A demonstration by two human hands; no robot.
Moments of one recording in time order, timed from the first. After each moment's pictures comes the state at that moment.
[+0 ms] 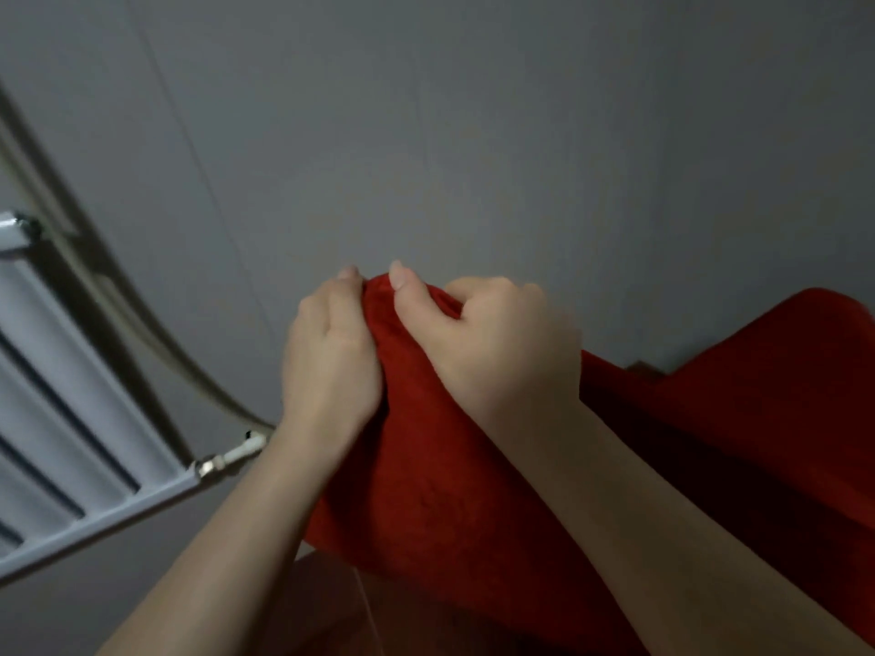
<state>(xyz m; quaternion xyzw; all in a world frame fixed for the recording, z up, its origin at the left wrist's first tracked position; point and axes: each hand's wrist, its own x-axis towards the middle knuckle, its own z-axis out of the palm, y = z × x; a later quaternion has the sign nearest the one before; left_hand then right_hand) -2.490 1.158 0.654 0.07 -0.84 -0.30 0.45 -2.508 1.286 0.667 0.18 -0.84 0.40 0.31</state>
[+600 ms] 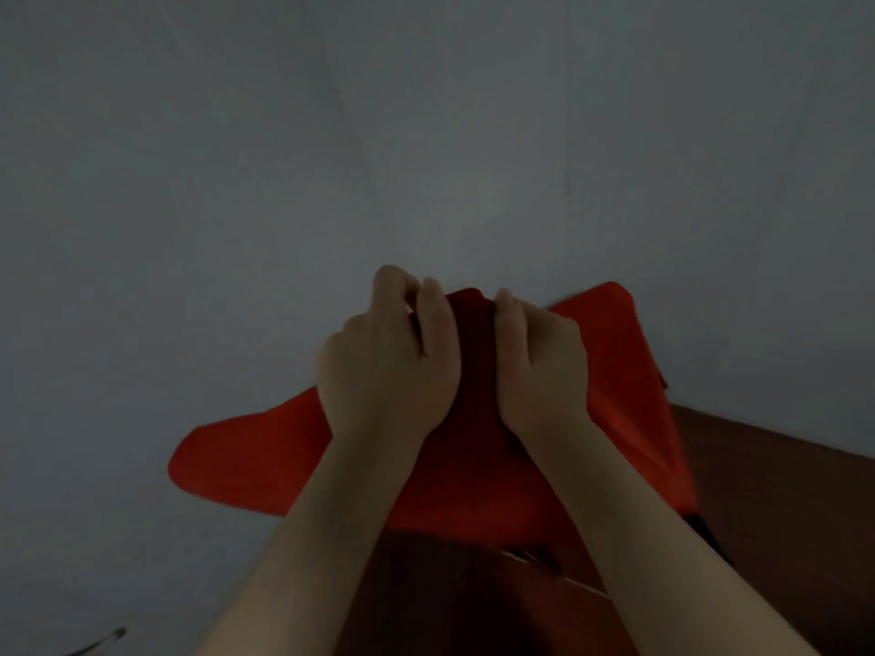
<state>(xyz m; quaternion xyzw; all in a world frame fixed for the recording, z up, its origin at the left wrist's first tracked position) -2.543 1.470 0.840 -0.17 -0.89 -0.28 0.33 -2.533 1.578 0.791 -0.04 -0.75 0.51 0.41</state>
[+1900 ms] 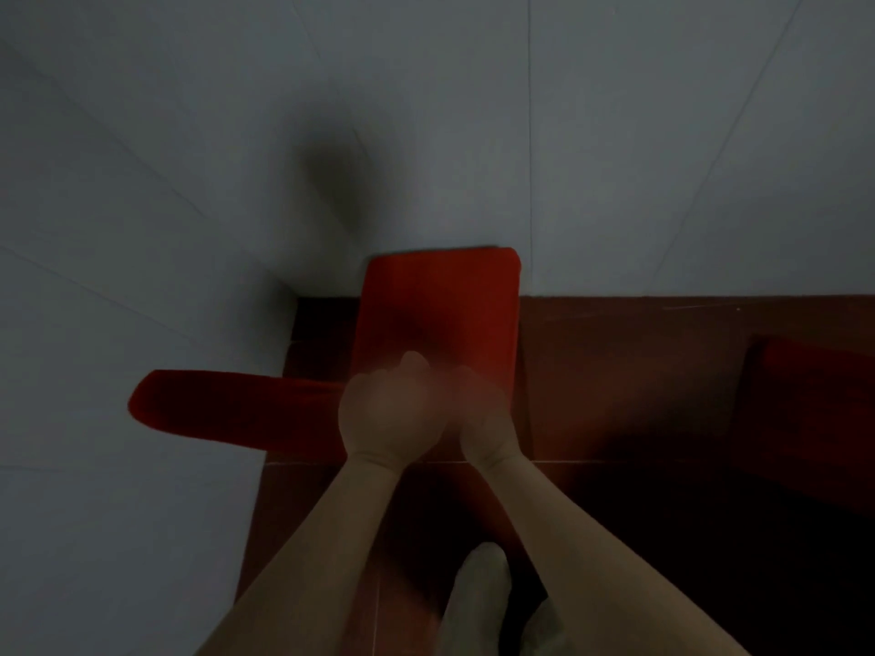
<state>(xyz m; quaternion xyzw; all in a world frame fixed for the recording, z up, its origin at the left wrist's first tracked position) -2.535 1.648 0.811 -0.42 -0.89 -0.16 0.10 -2.462 1.738 0.737 -0.23 -0.70 0.63 0.25</state>
